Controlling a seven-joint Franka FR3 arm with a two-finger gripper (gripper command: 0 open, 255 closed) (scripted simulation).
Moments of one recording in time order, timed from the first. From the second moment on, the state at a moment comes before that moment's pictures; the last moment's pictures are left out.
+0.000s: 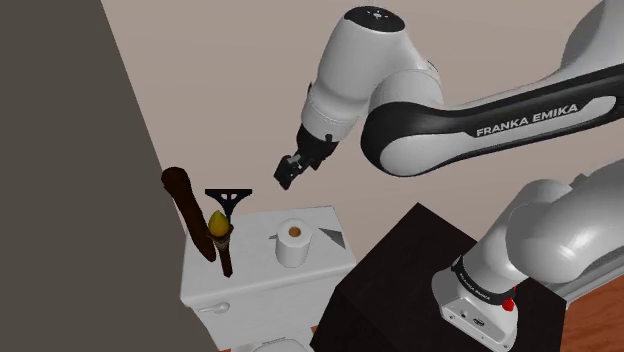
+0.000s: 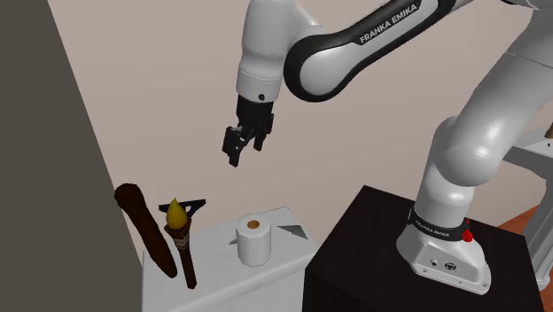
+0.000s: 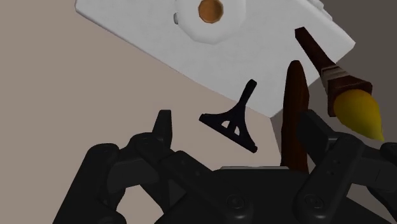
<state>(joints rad) 0.09 -0.34 0.51 -2.41 -0.01 2.33 0.54</state>
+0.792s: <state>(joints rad) 0.09 0.17 0.70 -2.13 -0.58 2.42 1.03</state>
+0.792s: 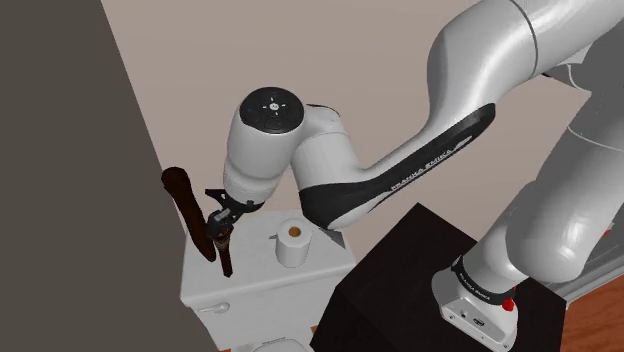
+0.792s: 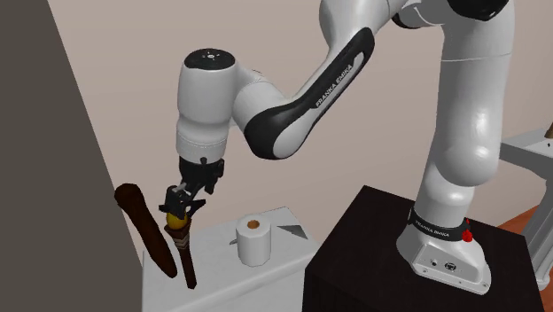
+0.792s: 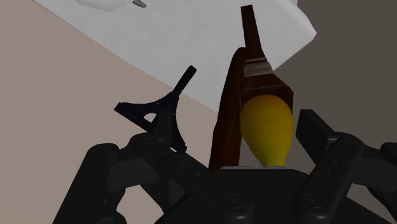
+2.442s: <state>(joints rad) 0.18 0.32 0.65 -2.06 -0.77 2.43 1.17</state>
